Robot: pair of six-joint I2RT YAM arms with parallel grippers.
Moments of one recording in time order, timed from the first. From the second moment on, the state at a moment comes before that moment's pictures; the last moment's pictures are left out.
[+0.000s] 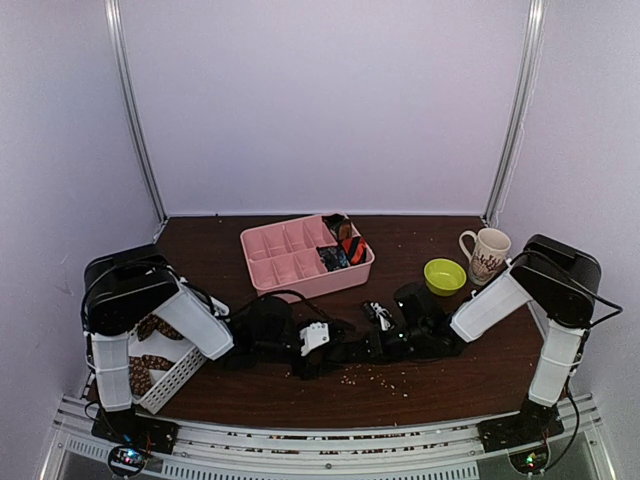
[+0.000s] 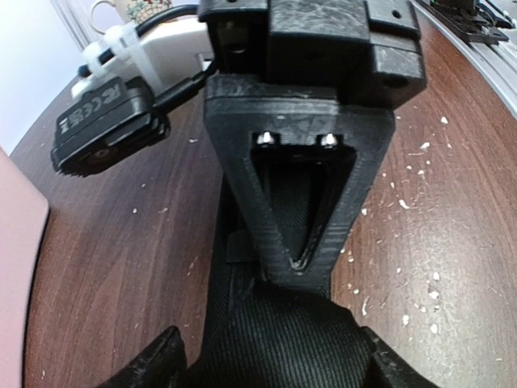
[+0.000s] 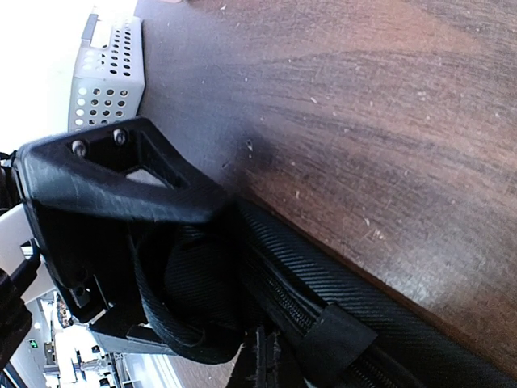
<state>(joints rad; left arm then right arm) -0.99 2.01 0.75 0.76 0.32 0.43 0.77 1.85 0.65 0.50 -0.59 0.81</state>
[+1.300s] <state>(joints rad) -0.98 1.94 0.69 0.68 0.42 0.22 0.78 1.71 0.54 0.40 -0.50 0.75</state>
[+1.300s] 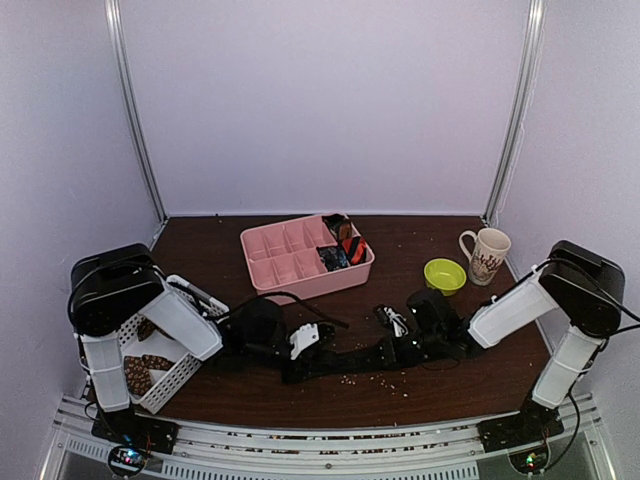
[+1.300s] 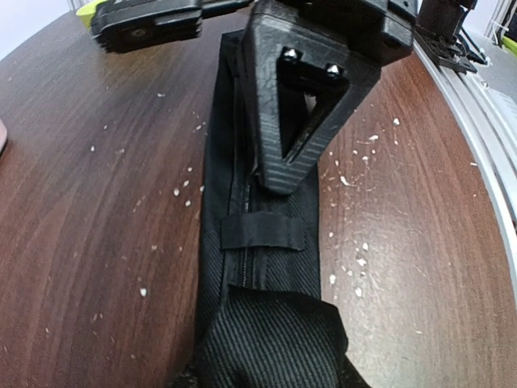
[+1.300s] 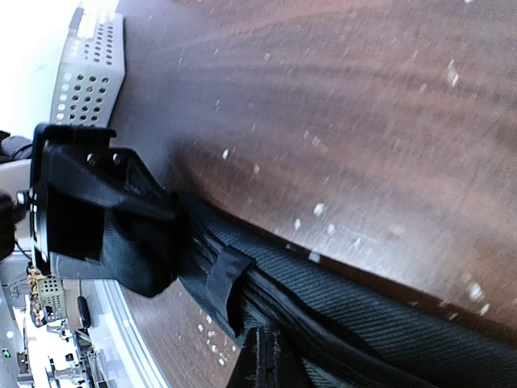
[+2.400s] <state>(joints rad) -0.98 1.91 0.75 0.52 0.35 0.15 0.90 1.77 0.72 0.42 -0.51 0.89</state>
